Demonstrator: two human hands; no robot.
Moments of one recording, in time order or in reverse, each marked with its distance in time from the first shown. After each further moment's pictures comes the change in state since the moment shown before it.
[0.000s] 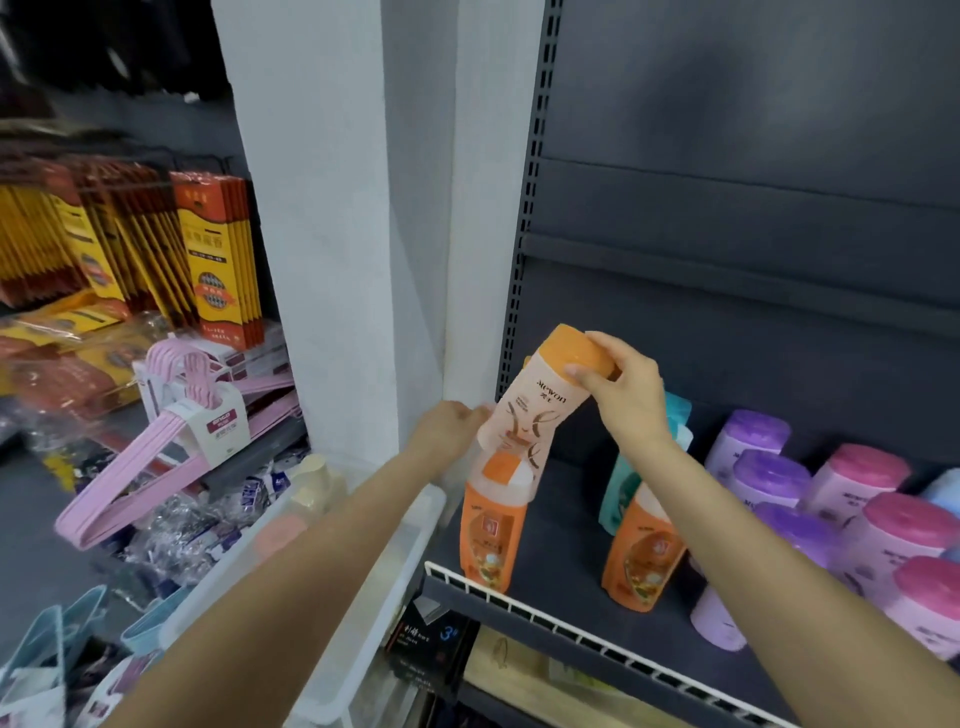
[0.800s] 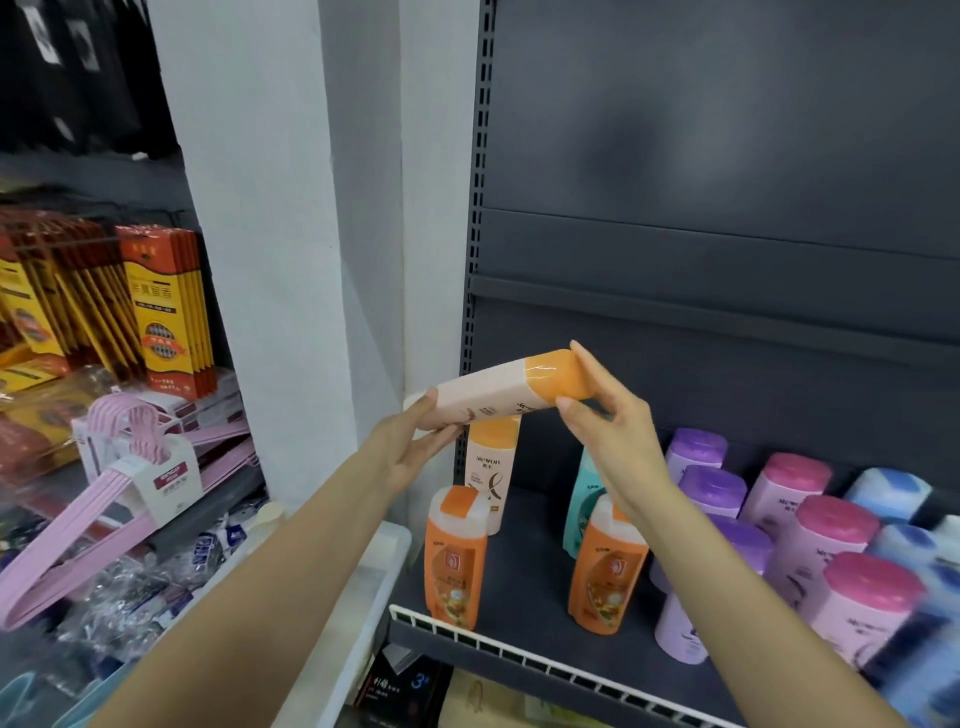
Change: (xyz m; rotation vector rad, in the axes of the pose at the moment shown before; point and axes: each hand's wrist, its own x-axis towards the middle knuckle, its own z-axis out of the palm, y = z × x) left_hand 0.001 0.027 -0.012 -1.300 -0.125 -0.212; right_hand -0.039 -0.020 -0.044 0.300 -0.081 -0.059
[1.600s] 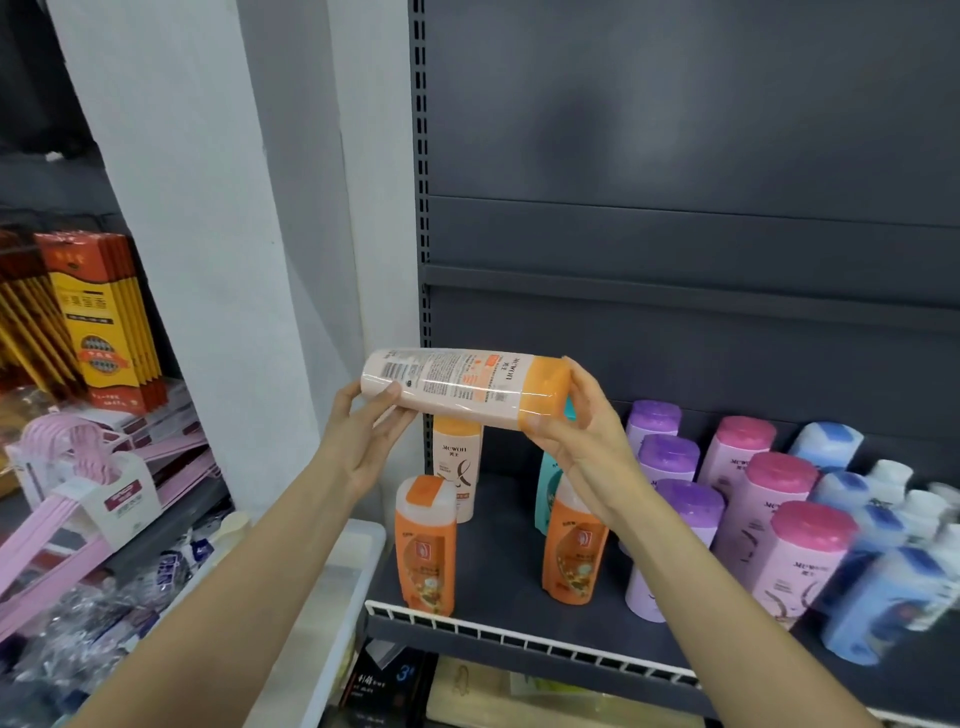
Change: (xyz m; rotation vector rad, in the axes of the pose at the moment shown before) left_hand -0.003 -0.008 -0.006 0.076 -0.138 0.265; right_hand -0.025 0.015 -0.016 0.285 -0.017 0.191
